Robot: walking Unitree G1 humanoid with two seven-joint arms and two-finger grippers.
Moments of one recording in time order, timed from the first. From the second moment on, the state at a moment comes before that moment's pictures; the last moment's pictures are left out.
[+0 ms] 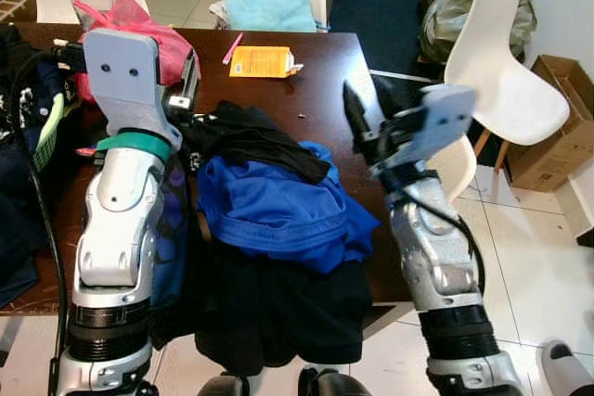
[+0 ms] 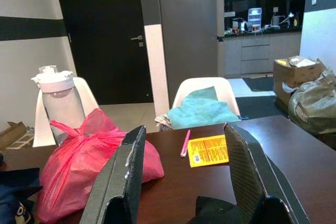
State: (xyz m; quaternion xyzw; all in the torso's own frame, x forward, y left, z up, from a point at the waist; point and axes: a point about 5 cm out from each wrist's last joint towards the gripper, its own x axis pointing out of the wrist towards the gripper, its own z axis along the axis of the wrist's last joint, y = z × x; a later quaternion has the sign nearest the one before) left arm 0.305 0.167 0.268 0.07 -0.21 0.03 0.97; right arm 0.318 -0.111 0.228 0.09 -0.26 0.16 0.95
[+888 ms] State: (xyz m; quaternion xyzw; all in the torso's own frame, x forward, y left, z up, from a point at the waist) left arm 0.307 0.183 0.265 0.11 -0.22 0.09 0.97; right arm 0.318 -0.107 0.232 0.09 -0.26 0.18 0.95
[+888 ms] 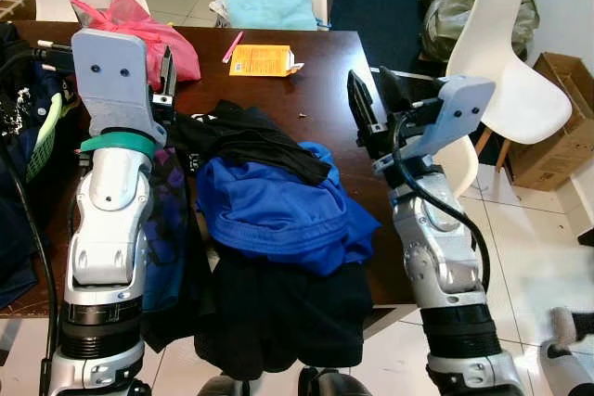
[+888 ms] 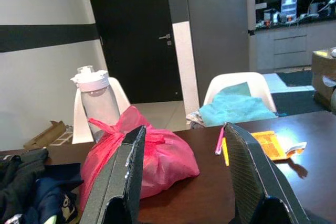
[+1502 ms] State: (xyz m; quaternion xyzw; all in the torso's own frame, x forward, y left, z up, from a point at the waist) left arm 0.308 0.184 0.261 0.11 -0.21 0.10 0.97; right arm 0.318 -0.105 0.232 0.09 -0.25 0.18 0.95
